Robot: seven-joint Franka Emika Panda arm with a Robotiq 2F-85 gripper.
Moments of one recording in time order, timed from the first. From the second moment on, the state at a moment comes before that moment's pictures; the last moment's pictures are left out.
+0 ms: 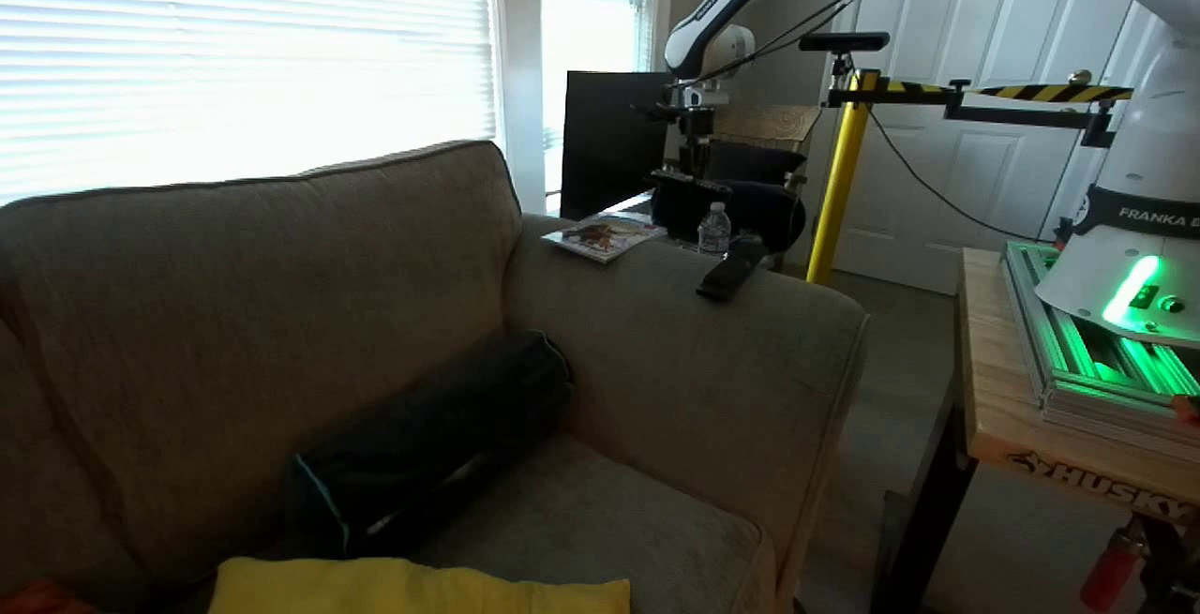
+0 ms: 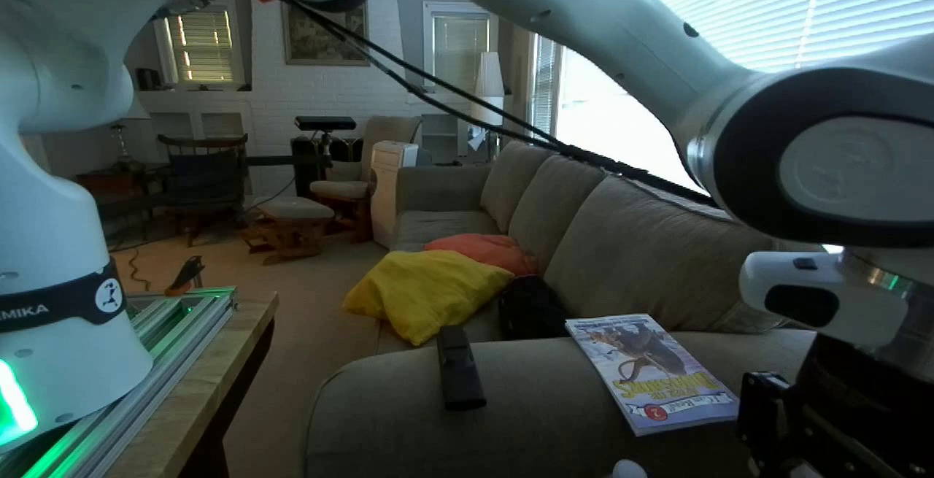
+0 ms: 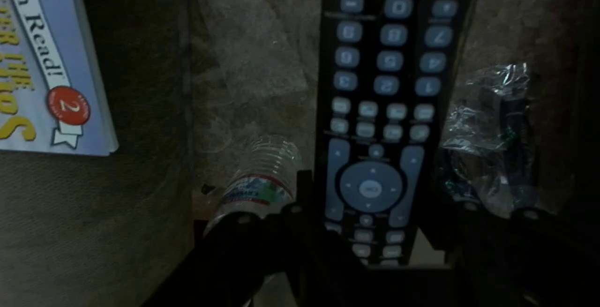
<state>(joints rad) -0.21 0.91 -0.27 -1.34 0.27 2.12 2.59</state>
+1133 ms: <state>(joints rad) -0.22 1.09 -0.26 -1.24 0.21 2.28 2.48</state>
